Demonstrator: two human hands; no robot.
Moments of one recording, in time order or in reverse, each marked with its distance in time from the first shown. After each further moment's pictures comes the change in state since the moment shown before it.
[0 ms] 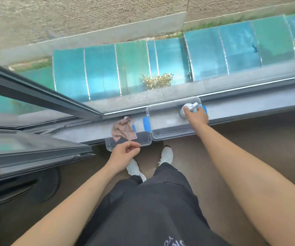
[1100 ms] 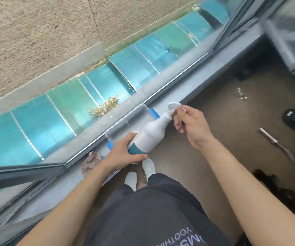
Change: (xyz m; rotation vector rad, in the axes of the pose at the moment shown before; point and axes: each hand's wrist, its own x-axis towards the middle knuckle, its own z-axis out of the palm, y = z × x) left_hand 0.025 0.126 0.026 0.314 -0.567 0.507; right_hand -0.201 0.011 -0.135 0.877 0.108 -0.344
